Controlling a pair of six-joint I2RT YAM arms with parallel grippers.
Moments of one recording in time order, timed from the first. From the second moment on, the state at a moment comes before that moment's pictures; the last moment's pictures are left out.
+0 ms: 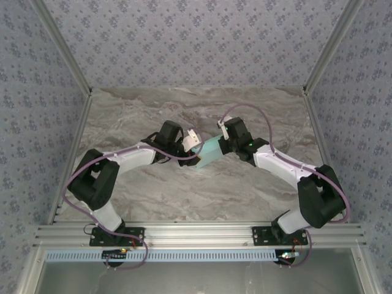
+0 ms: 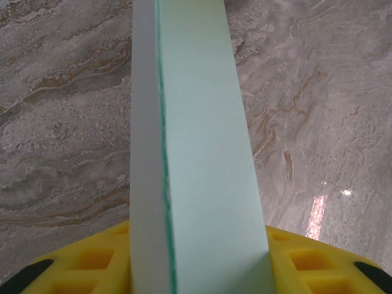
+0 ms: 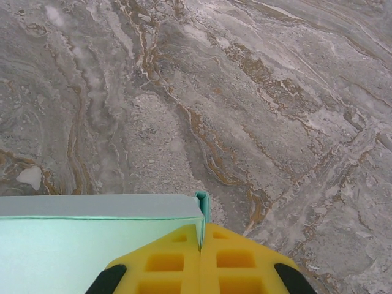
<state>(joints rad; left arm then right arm) -0.61 1.69 0.98 -0.11 0.49 0.36 0.56 1.47 0.94 -0.23 0.17 0.00</state>
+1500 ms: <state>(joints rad) -0.57 1.67 1.00 -0.18 0.50 0.26 0.63 1.38 0.83 -0.22 0.25 0.19</state>
